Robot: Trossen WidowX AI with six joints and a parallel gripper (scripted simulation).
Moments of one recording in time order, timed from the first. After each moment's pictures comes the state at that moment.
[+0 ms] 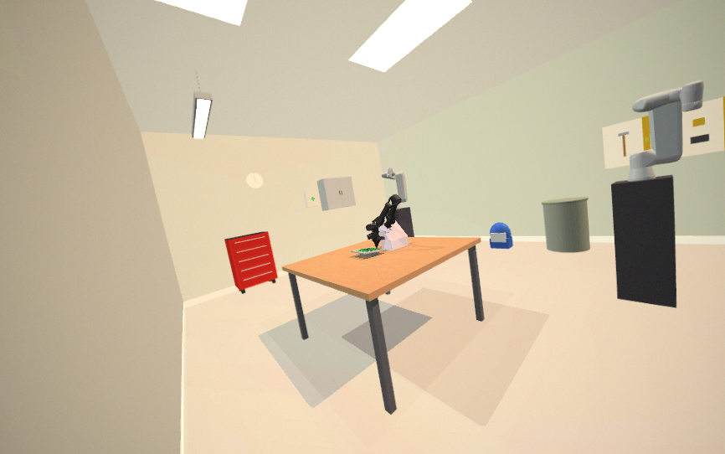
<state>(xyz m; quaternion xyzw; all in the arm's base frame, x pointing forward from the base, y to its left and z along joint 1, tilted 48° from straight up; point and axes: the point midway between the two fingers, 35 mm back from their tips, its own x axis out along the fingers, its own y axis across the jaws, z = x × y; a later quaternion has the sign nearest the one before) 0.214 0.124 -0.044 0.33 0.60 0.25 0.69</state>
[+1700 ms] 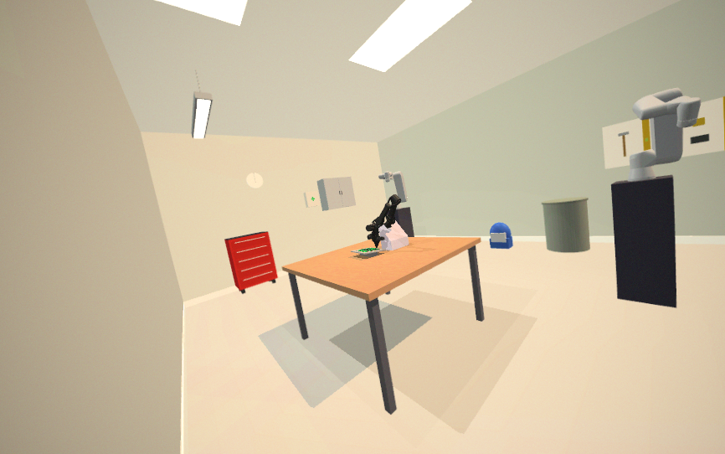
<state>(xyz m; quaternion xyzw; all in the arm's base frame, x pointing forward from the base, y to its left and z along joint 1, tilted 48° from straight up) 0.213 0.125 -0.048 0.32 0.60 0.24 0.69</state>
